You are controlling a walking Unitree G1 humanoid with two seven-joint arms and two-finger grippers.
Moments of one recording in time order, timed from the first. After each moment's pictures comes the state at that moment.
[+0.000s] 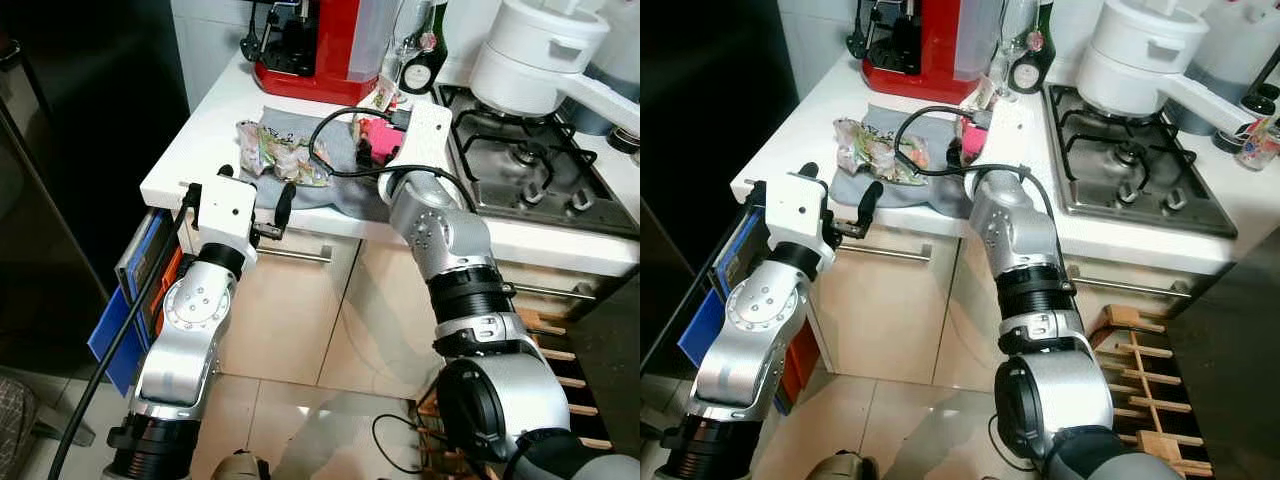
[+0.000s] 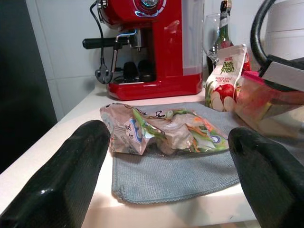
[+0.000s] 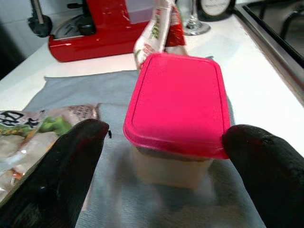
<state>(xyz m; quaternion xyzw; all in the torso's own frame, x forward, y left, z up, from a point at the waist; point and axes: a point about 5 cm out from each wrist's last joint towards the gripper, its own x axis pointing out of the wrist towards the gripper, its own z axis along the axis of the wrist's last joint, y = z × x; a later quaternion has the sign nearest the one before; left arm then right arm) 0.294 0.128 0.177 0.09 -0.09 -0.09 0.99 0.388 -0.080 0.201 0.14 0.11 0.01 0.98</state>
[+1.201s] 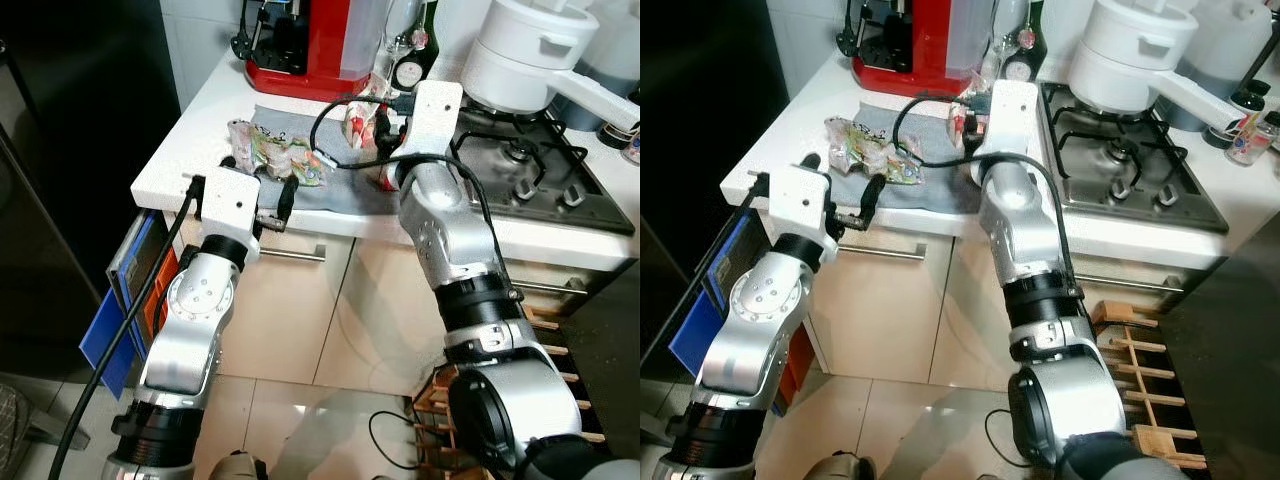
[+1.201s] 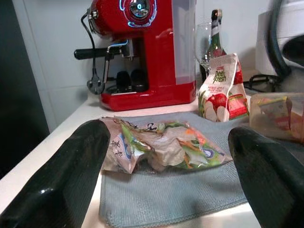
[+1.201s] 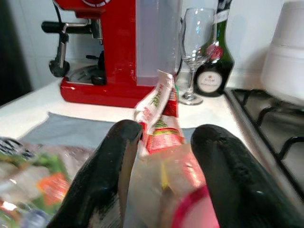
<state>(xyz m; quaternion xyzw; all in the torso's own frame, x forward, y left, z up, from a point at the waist) 0.303 0.121 0.182 0.10 -0.11 -0.10 0.98 0.381 -0.096 0.213 0.02 -0.05 0.03 1.00</state>
